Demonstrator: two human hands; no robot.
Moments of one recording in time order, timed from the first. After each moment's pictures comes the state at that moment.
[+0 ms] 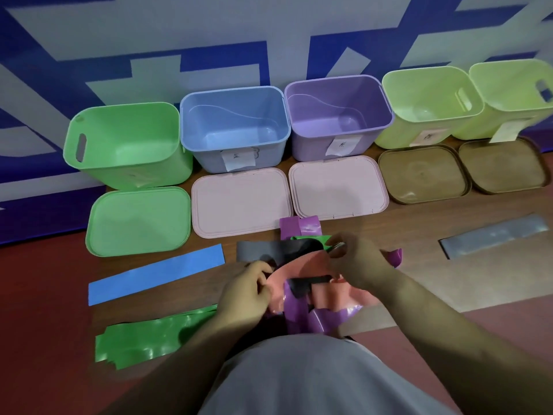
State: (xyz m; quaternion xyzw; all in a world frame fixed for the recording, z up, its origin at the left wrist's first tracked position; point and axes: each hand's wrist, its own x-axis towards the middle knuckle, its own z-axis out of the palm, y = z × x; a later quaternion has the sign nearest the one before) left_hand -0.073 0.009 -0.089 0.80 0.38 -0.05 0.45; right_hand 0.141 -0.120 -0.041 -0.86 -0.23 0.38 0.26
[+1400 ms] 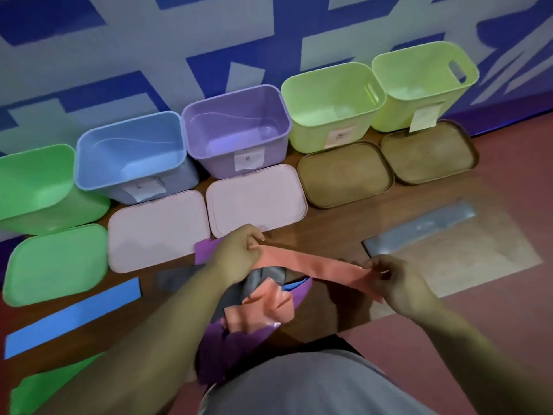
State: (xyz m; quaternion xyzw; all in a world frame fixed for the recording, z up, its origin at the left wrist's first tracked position) left_hand 0.140 -0.044 -0.067 0.80 0.37 -0.07 0.47; right_hand 0.289 -0.336 -0.050 -0.85 -0.15 0.35 0.35
